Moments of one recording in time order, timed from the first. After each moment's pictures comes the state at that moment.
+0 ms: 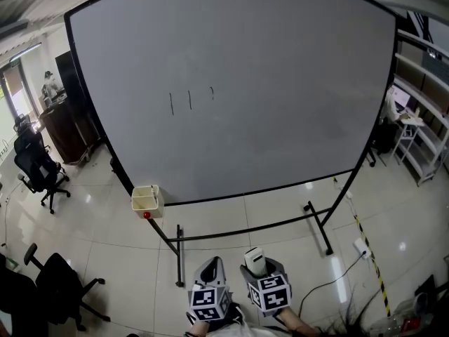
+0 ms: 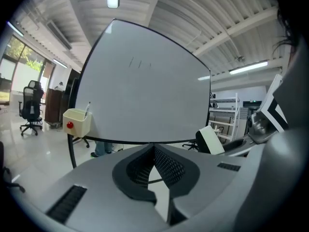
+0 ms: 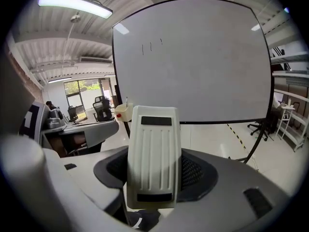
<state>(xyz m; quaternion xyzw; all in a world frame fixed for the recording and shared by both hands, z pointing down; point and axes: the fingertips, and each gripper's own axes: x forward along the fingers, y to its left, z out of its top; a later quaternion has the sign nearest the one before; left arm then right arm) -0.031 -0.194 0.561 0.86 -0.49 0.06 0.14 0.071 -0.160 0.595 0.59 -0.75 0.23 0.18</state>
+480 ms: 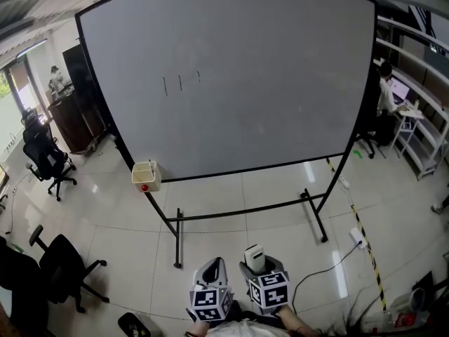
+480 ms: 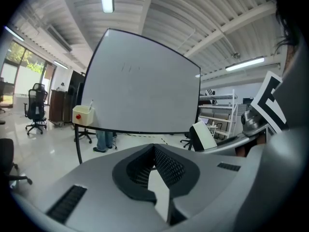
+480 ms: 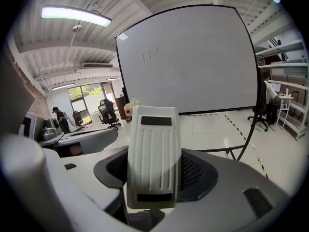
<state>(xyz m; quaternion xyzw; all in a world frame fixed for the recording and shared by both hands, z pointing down) -0.003 -0.056 0.574 0.85 -0.49 0.08 0.14 0.095 -0.035 0.602 0.58 -0.76 0.25 0.16</state>
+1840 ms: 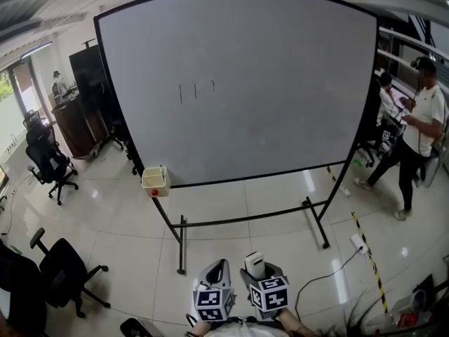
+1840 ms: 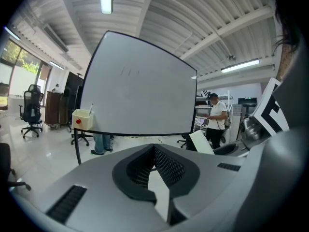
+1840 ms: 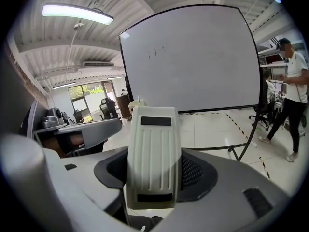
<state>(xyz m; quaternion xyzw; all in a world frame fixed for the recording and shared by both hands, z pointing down) -0.028 -0.055 0.558 0.87 -0.47 0.08 0.13 0.053 -0.029 0.603 0.57 -0.76 0.26 0.17</state>
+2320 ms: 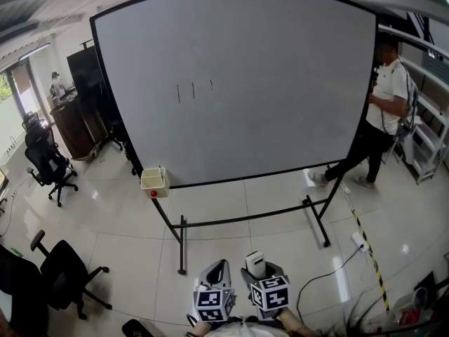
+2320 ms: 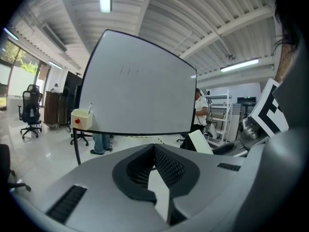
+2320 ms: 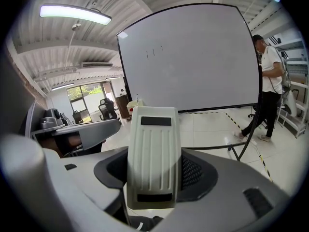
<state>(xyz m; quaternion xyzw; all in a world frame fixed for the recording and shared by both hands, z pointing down) -0.026 -0.058 0.559 0.87 -0.46 0.08 0.13 0.055 -0.034 0.607 0.58 -0.75 0.26 0.17</state>
